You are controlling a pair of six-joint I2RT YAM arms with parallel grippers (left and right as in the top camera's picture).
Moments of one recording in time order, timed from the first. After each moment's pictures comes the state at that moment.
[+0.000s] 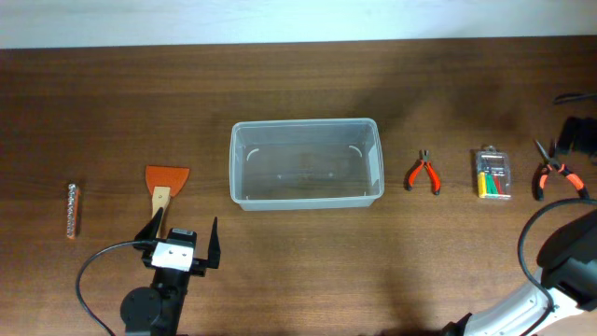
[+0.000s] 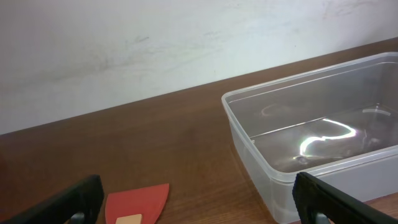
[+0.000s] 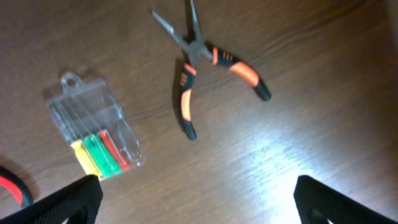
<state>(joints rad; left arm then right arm) 0.00 0.01 0.03 -0.11 0.14 0.19 -0.66 2.02 1.96 -1.28 0.05 -0.19</state>
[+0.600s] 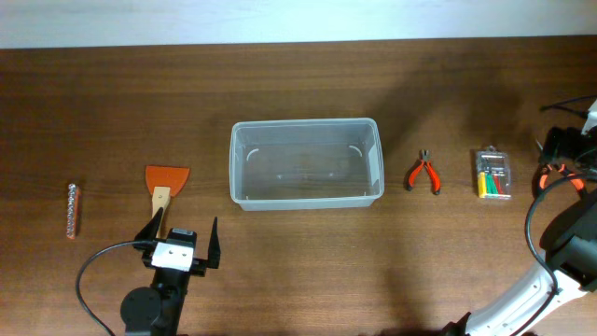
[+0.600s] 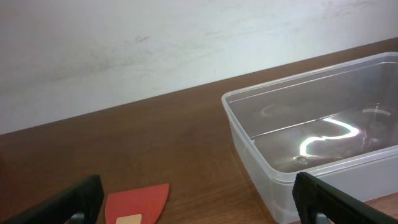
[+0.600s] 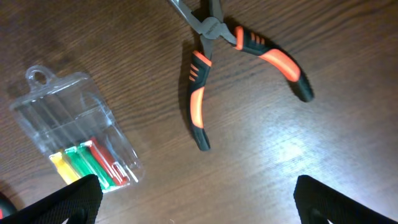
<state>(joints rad) 0.00 0.01 0.03 -0.11 0.14 0.19 -0.66 2.16 1.96 -1.26 0.02 -0.18</state>
